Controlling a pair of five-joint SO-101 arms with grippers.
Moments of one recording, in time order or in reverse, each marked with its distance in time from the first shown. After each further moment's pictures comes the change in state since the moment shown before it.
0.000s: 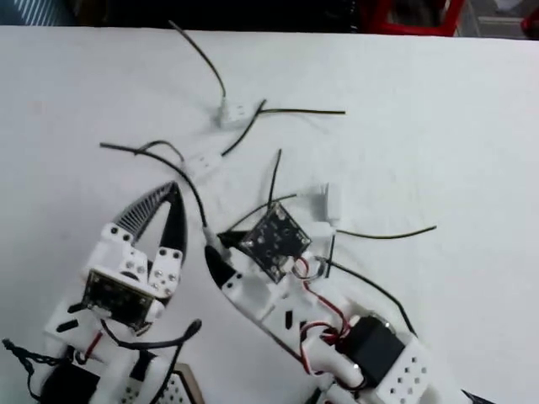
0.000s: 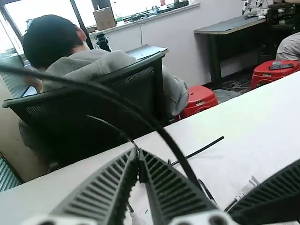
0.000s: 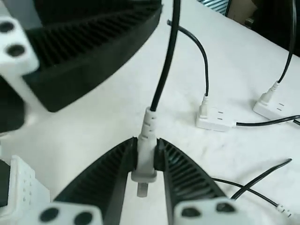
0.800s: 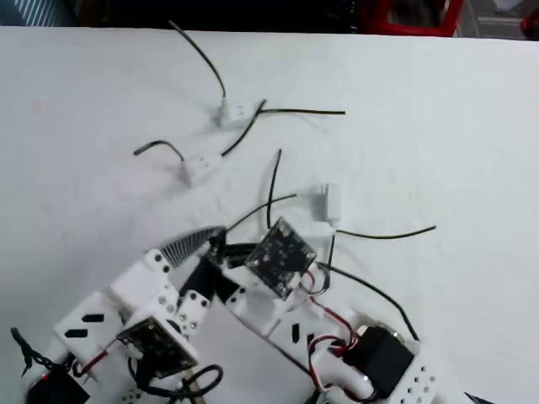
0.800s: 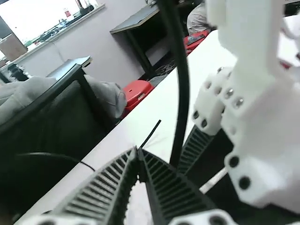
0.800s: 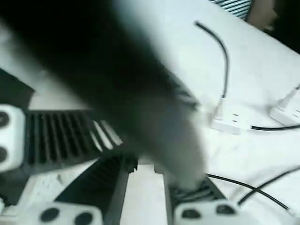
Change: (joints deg) left arm 18.8 -0.1 -5.2 13.1 -13.4; right arm -1.5 -2.5 0.2 4.3 0.0
